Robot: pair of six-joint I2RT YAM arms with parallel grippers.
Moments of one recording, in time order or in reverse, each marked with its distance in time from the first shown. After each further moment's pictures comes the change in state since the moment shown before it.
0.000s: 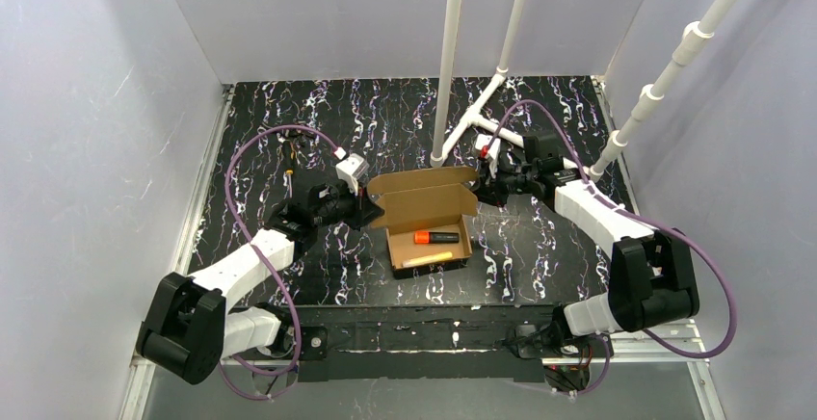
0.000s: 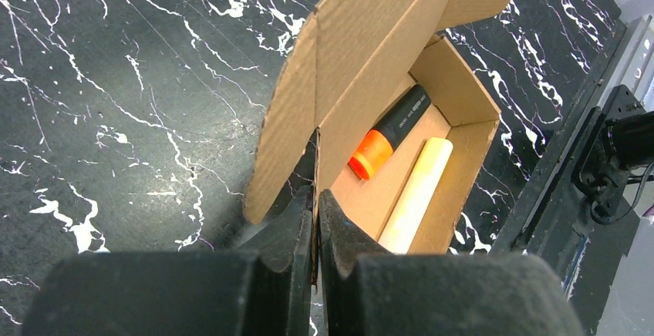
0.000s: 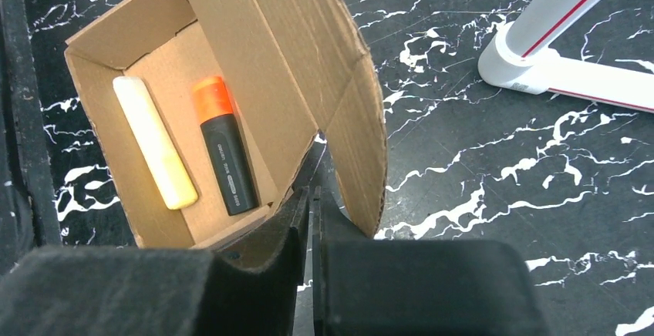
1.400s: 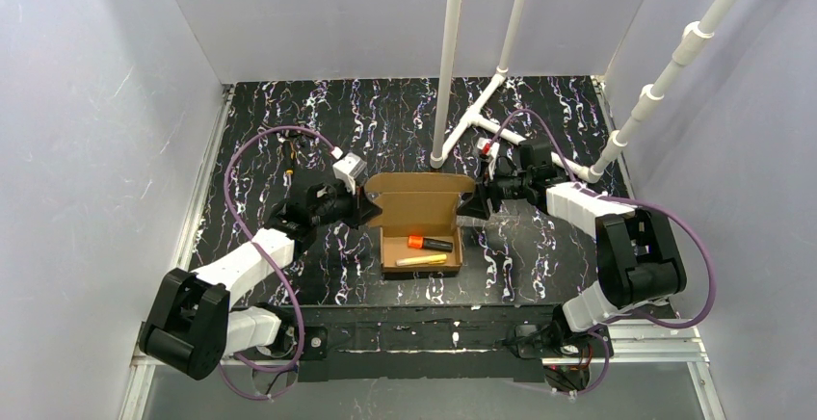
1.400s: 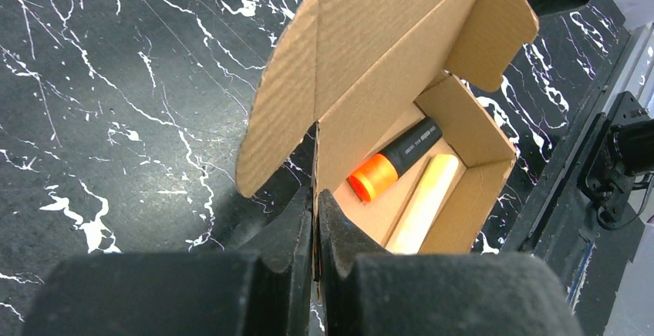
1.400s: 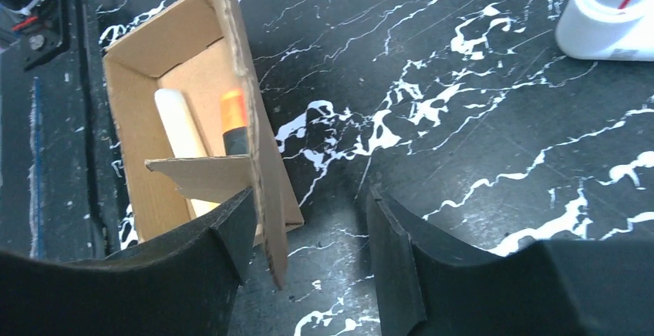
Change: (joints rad) left arm 0.024 0.024 -0.016 0.040 0.019 -0.016; right arm -0.010 0.116 -0.071 0.209 -0.116 0.238
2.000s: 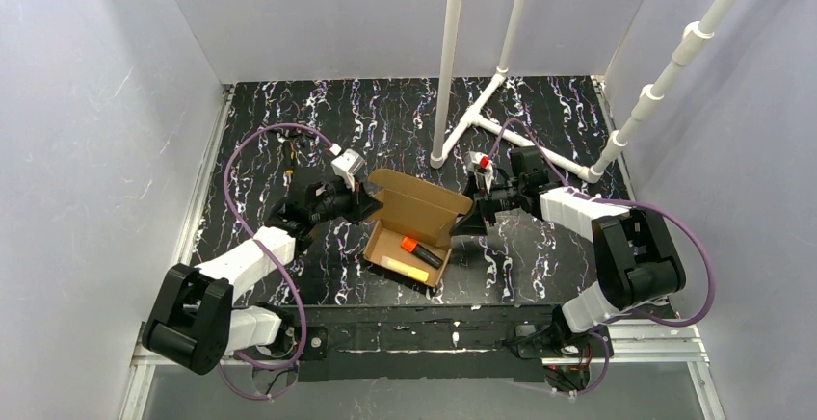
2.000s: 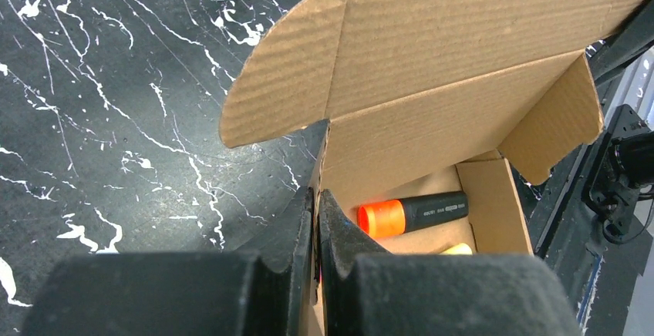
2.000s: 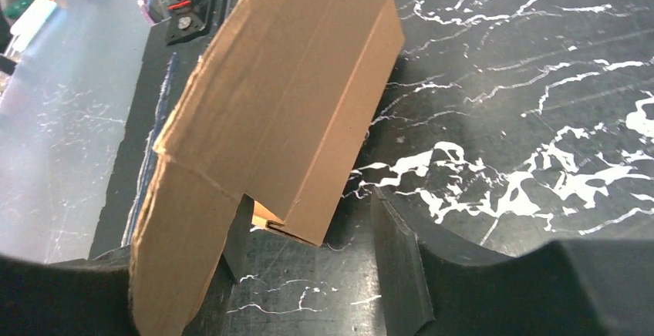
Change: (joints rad) left arm 0.013 0.026 -0.001 0.085 0.012 0.002; right arm 0.050 0.000 -0.053 0.012 -0.273 -0.040
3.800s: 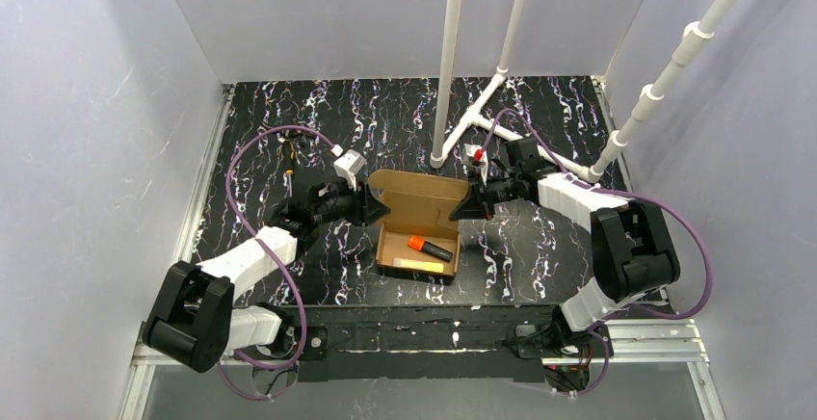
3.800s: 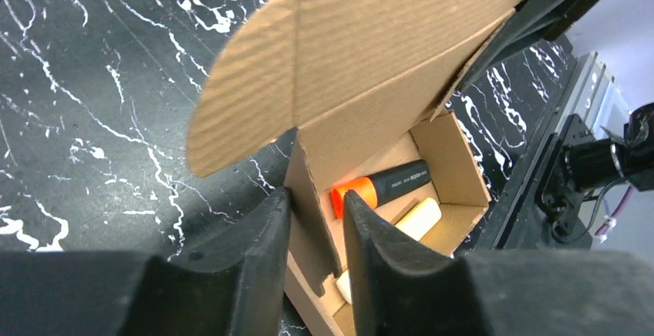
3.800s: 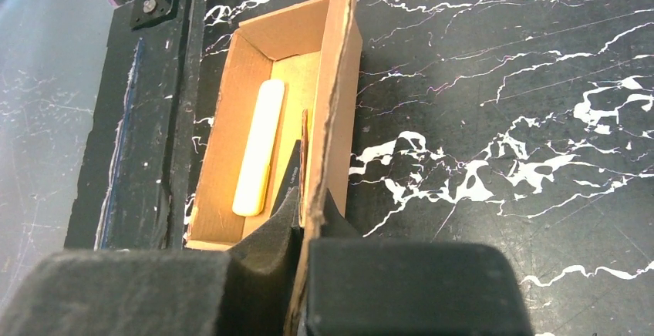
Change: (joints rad) left arm -0.013 0.012 0.000 0.001 0.009 -0.083; right arm 0.003 0.047 0.143 -0.254 0.060 -0.172
